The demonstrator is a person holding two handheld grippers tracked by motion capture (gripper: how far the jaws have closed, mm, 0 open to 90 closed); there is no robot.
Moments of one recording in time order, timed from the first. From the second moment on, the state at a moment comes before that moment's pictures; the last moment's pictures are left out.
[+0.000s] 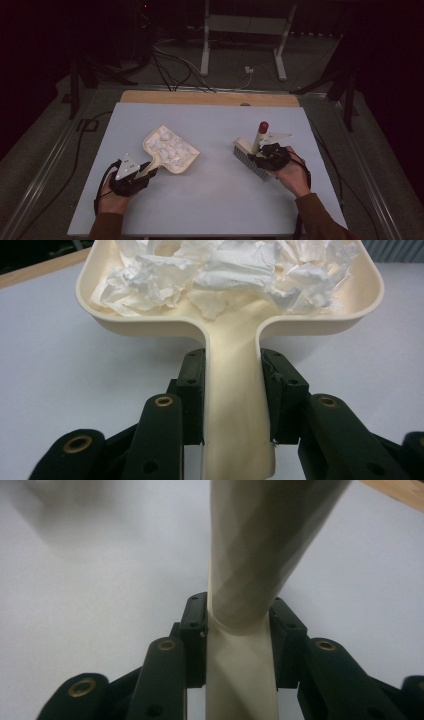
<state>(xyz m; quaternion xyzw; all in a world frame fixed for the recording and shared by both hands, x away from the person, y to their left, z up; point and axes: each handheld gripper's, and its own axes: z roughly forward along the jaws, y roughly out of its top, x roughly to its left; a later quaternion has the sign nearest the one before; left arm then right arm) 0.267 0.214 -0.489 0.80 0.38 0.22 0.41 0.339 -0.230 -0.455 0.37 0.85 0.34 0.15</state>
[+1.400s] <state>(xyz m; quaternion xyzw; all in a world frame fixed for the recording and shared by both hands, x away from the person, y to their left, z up) 0.279 0.207 -0.494 0.73 0.50 0.29 0.36 0.336 -0.234 -0.413 0.45 0.75 0.43 0.23</state>
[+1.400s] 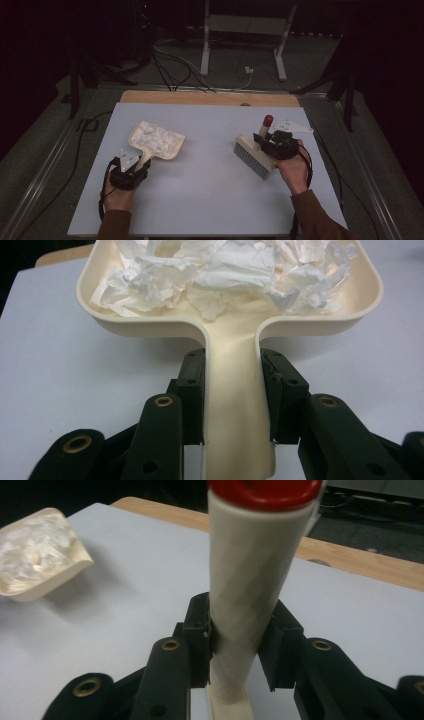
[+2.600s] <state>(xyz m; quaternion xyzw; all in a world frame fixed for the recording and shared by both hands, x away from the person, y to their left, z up) 0.279 0.204 -0.503 0.69 0.56 0.30 0.34 0.333 -0.258 -0.405 0.44 0.77 0.42 0.20</state>
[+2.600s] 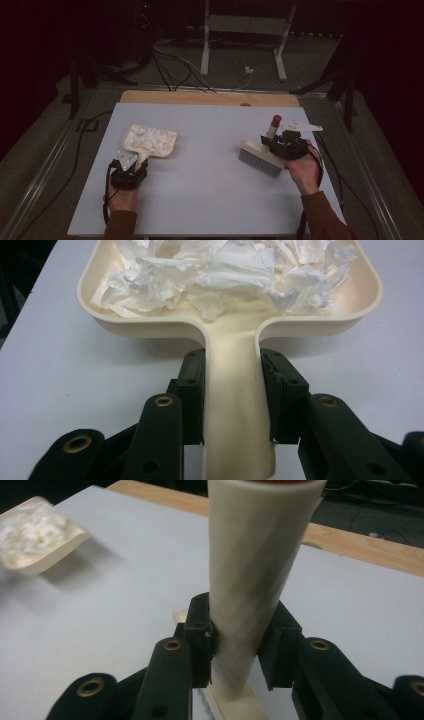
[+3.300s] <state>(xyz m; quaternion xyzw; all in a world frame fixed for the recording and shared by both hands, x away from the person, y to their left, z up) 0.279 0.202 -0.503 0.69 0.57 0.30 0.34 0.327 -0.290 -0.399 0.37 0.82 0.41 0.13</state>
